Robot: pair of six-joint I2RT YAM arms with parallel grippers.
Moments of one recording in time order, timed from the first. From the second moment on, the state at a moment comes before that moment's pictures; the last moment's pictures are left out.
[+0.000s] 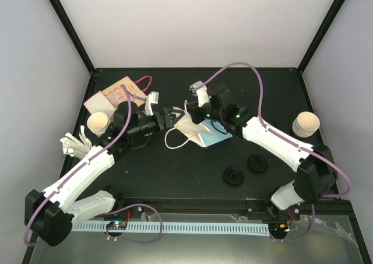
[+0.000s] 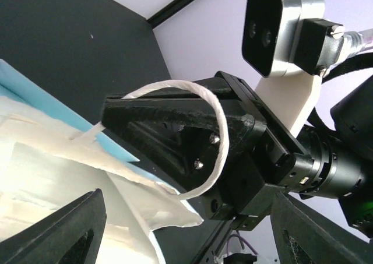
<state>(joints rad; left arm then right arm) -0.50 1.01 0.79 -0.02 0.52 -0.90 0.73 1.50 1.22 -0.22 -0.20 0.23</state>
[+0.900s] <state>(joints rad) -0.53 1.09 0.82 -0.04 0.44 -0.87 0.76 1.50 1.20 -0.22 -0.16 0.19</state>
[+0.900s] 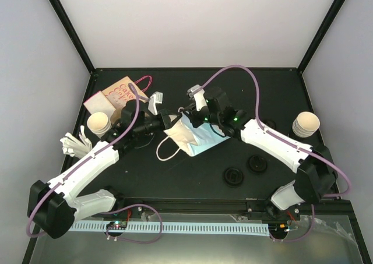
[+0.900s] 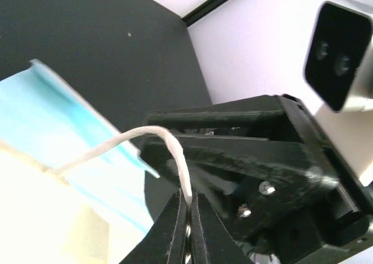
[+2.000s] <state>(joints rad) -0.50 1.01 0.82 -0.13 0.45 -0.71 0.72 1.68 1.22 -0.60 0.21 0.25</state>
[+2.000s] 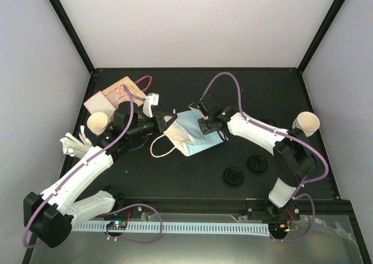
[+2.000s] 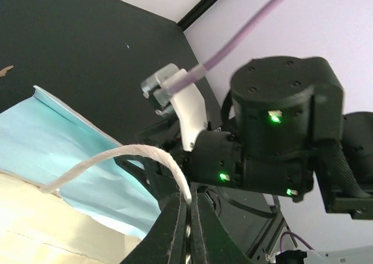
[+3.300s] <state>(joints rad) -0.39 0.99 0.81 -0.20 0.46 -0.65 0.53 1.69 1.23 -0.54 0.00 0.24</state>
